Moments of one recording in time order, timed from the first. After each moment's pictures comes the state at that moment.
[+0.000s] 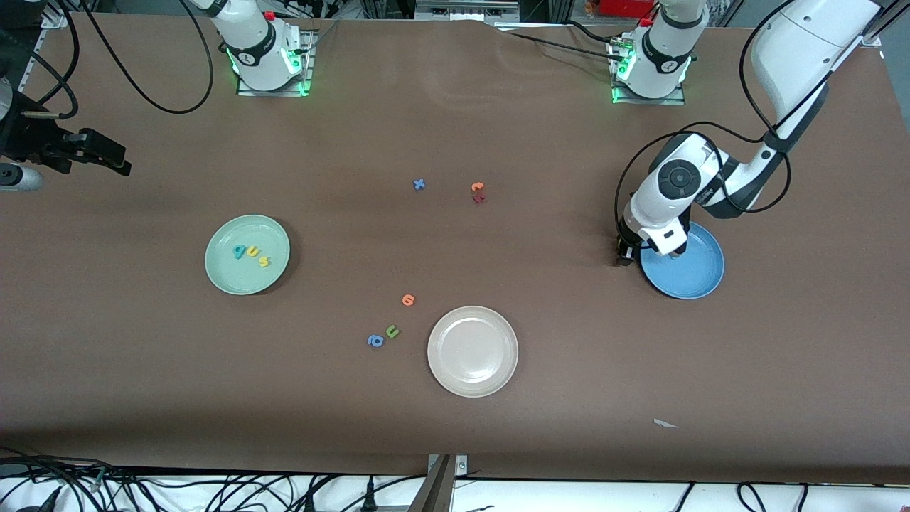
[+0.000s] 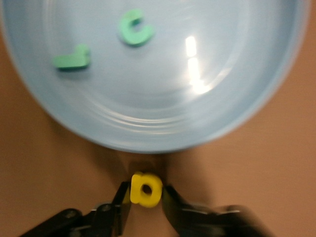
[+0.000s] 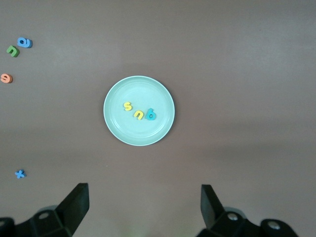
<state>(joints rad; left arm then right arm) 0.46 0.51 -0.67 -2.25 0.63 2.56 -2.06 0.02 -0.02 -0.05 -1.67 0.00 1.60 0.00</state>
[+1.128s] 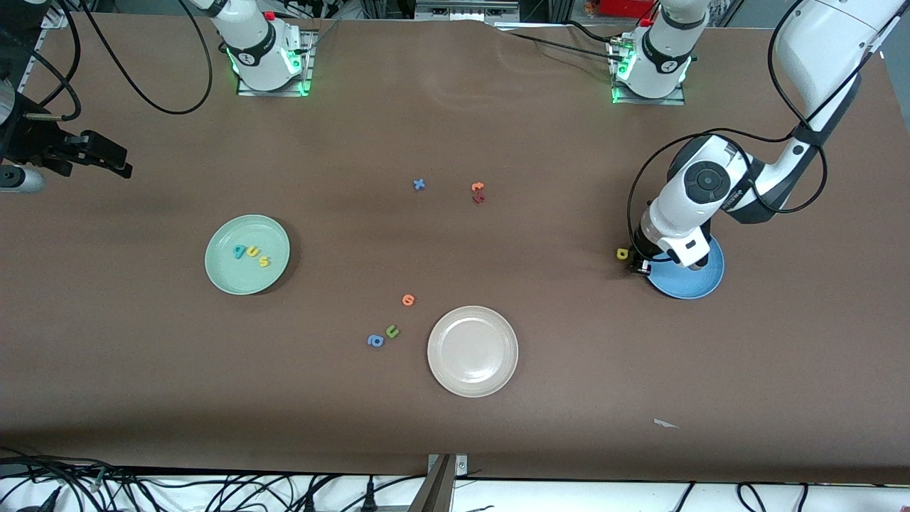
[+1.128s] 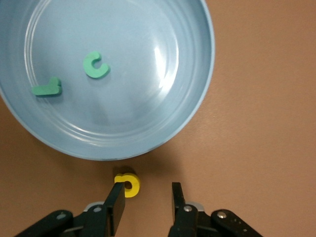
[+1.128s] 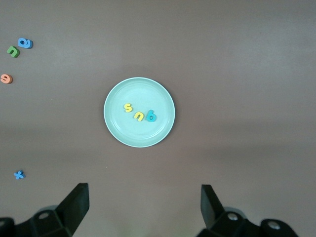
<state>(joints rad) 0.61 0.51 -0.81 -2.20 0.63 2.48 -2.01 0.03 -0.01 -0.05 -1.67 0.00 1.60 0.00</state>
